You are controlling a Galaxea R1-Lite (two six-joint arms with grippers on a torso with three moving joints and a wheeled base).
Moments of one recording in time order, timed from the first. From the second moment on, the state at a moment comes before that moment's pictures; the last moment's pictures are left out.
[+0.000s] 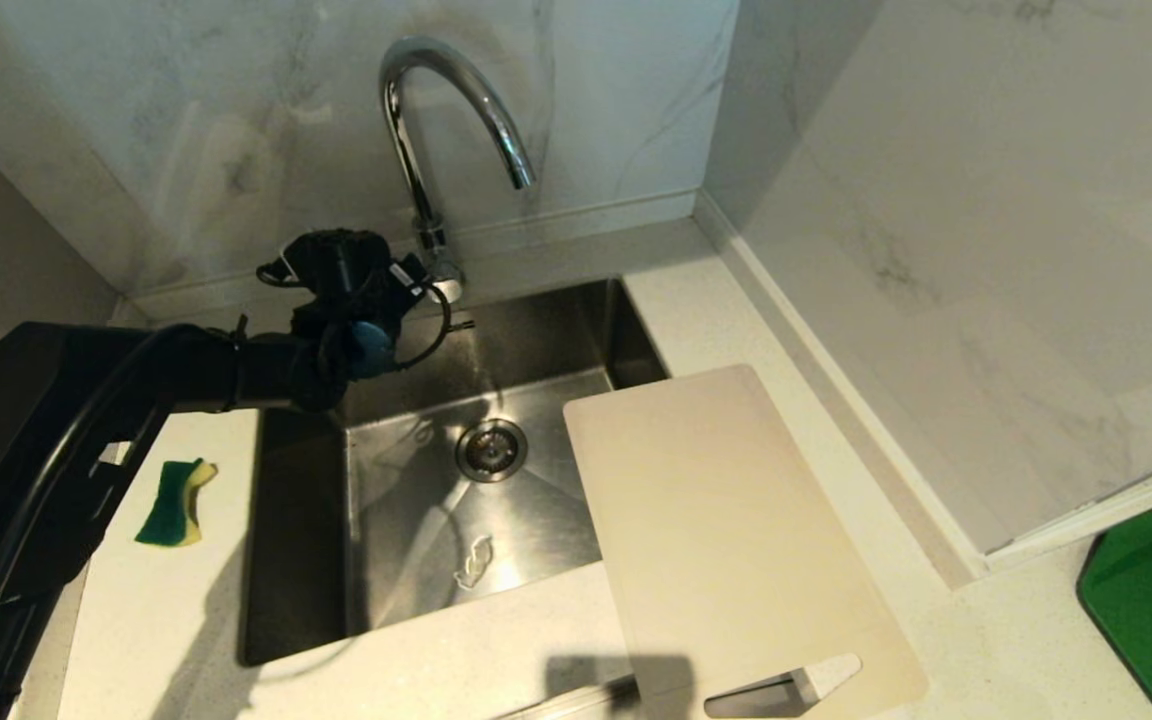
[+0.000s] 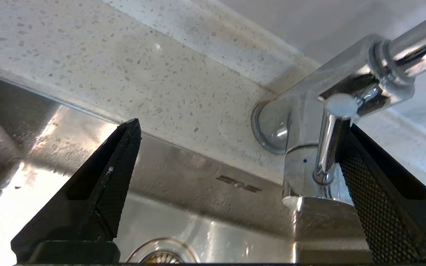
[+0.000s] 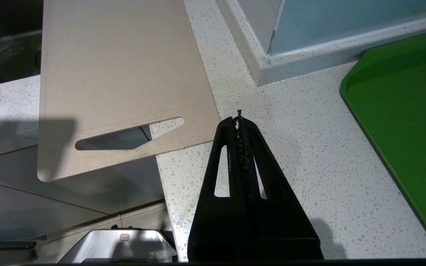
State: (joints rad) left arm -0.33 2.39 -1.97 -0.42 0.58 -0.66; right arm 0.00 0.00 0.00 -0.01 0.00 0.02
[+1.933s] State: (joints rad) left arm -0.34 2.19 -1.96 -0.18 0.51 -0.69; right arm 0.00 0.00 0.00 -0.01 0.00 0.02
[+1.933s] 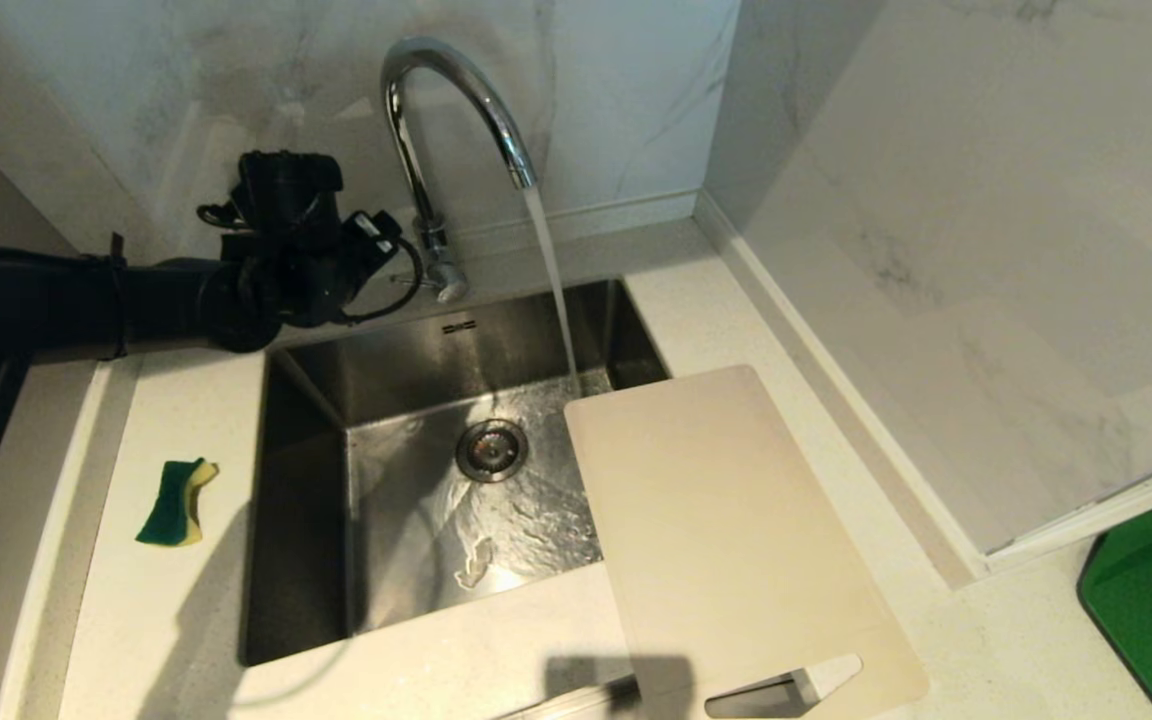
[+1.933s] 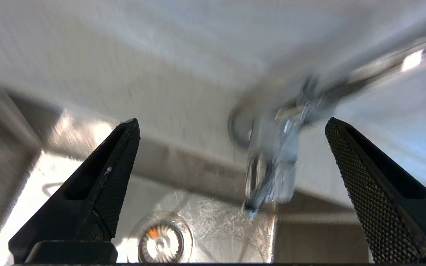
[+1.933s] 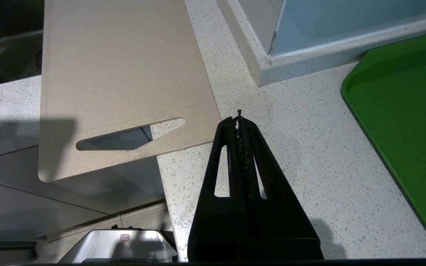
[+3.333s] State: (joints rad) left arm -0.12 1.45 -1.51 0.39 0.15 -0.23; right arm 0.00 0.00 0.00 -0.01 0.00 0.02
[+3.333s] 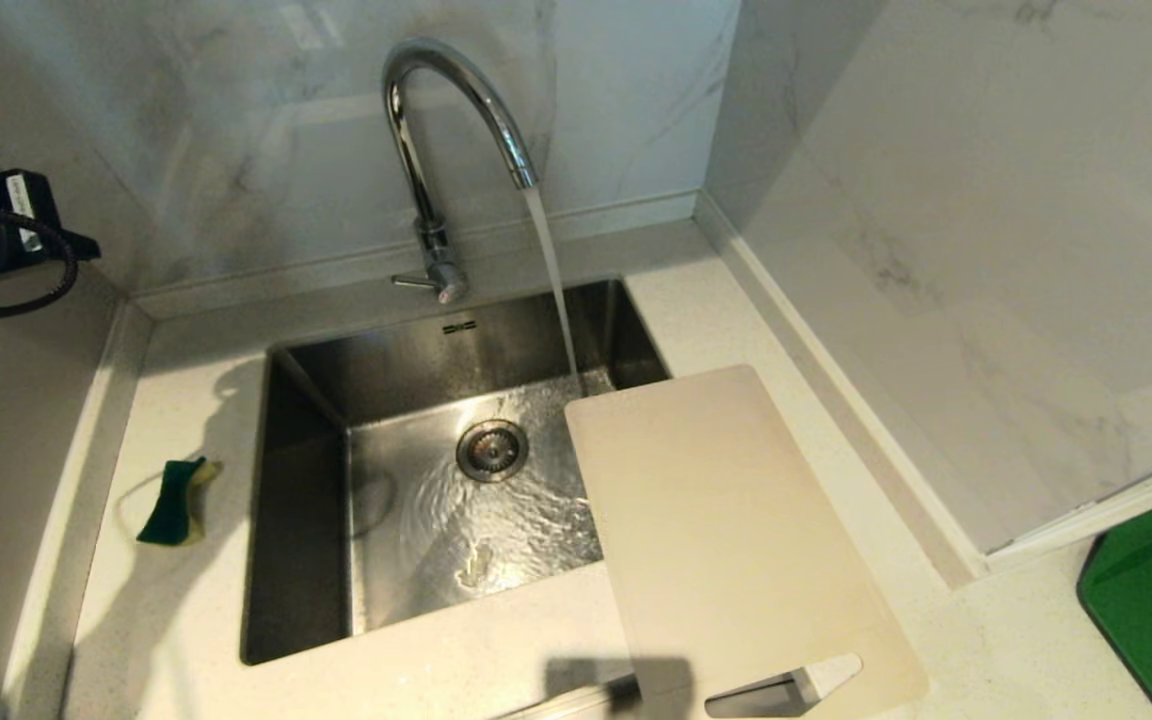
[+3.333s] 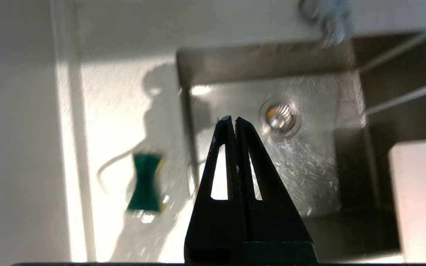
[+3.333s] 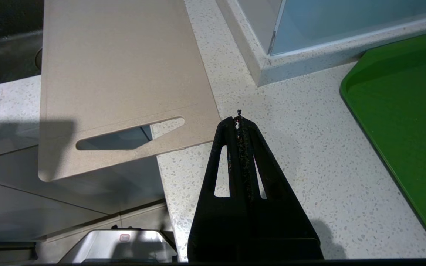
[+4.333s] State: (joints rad) left arm 0.07 1.63 -1.38 0.39 0.01 -0.25; right arm 0.00 0.00 0.00 -0.01 0.00 0.02
